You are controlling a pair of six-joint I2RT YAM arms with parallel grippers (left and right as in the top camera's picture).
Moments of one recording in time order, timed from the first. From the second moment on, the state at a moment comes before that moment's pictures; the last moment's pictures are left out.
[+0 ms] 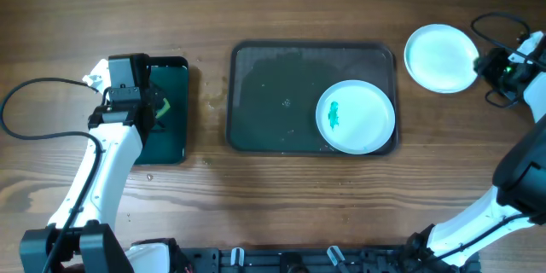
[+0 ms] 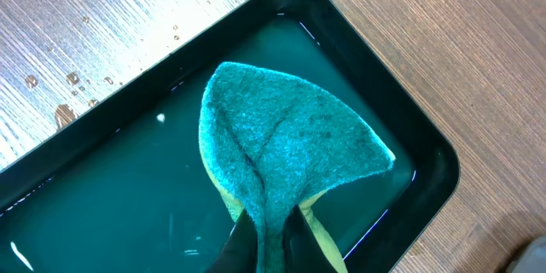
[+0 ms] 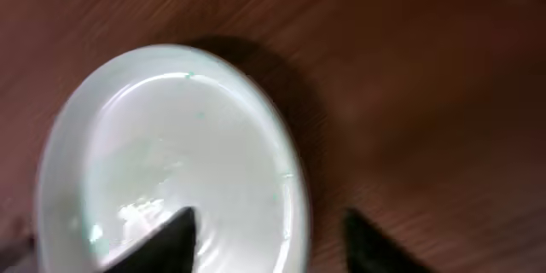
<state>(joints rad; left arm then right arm) 0.06 1.42 0.87 -0.43 -0.30 -0.77 -0.57 1.97 1.31 -0.36 -0.34 0.19</state>
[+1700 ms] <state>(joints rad) 0.06 1.42 0.87 -0.41 -0.26 -0.77 0.05 1.85 1.17 -0.63 -0.10 -0.43</state>
